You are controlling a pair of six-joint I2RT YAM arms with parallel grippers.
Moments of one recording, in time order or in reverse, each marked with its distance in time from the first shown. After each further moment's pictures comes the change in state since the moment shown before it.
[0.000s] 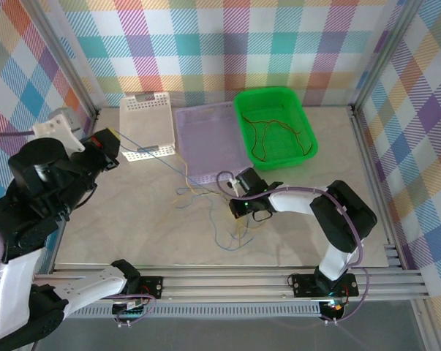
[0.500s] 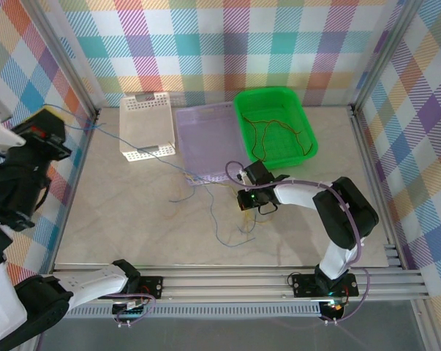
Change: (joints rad) left arm 0.000 0.072 0.372 -0.023 -0.224 0.235; right arm -0.085 0.014 0.040 -0.078 0.008 0.037
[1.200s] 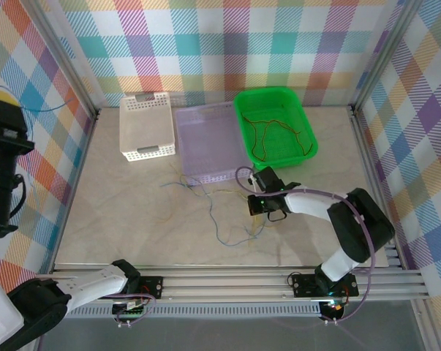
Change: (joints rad) left arm 0.000 -0.011 0.032 0.216 -0.037 0.042; right arm -0.012 -0.172 -0.162 0.013 0.087 0.018
